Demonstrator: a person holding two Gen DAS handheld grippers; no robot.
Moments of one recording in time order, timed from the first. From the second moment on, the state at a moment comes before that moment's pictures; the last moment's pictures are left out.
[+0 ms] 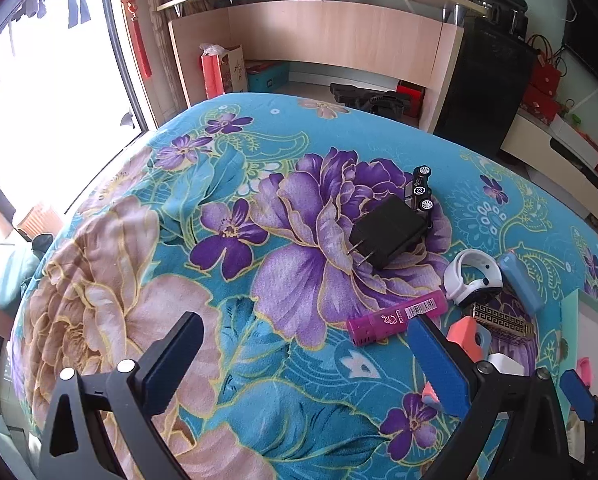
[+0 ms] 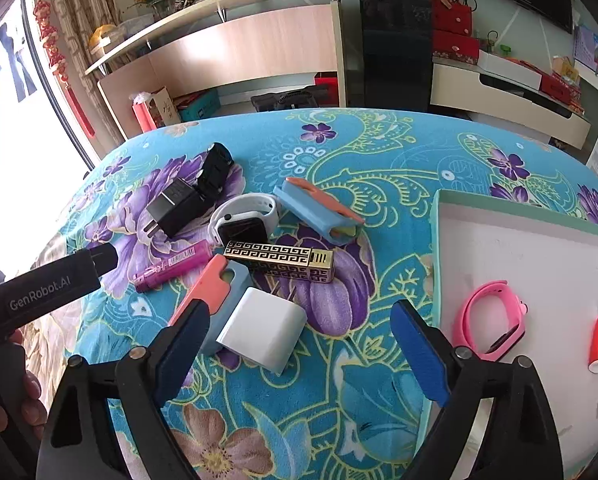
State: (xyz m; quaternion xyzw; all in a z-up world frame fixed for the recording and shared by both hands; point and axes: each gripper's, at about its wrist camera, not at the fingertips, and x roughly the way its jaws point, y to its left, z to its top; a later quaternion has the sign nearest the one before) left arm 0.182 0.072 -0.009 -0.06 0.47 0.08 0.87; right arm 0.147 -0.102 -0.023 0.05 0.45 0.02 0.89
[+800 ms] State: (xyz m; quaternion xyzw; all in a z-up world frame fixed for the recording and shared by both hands) left arm 0.181 0.058 -0.025 -0.06 0.50 0.06 0.87; right arm 0.153 -0.107 -0.041 0.07 0.48 0.01 0.88
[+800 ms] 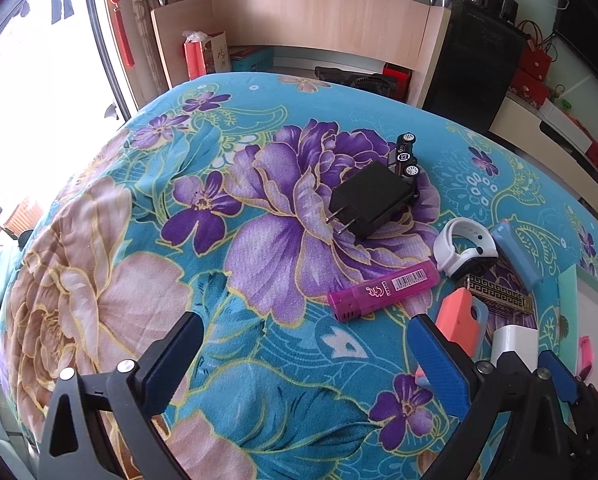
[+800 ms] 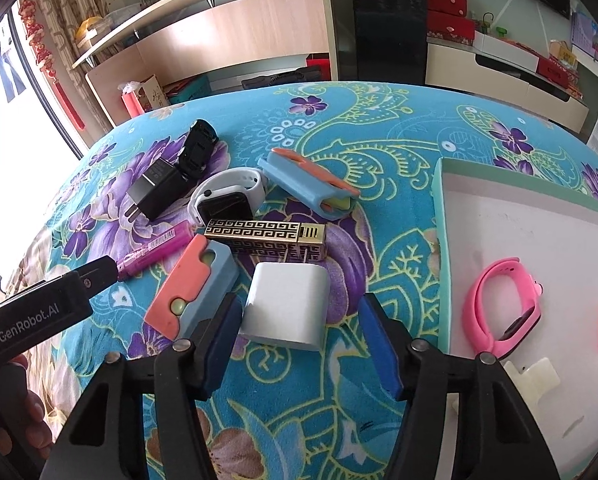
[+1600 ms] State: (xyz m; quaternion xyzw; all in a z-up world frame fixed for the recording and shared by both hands) left arm 0.182 0.020 -0.023 -0.05 0.49 -0.01 0.87; right arm 0.142 -0.125 -0.025 0.06 0.46 0.00 0.89
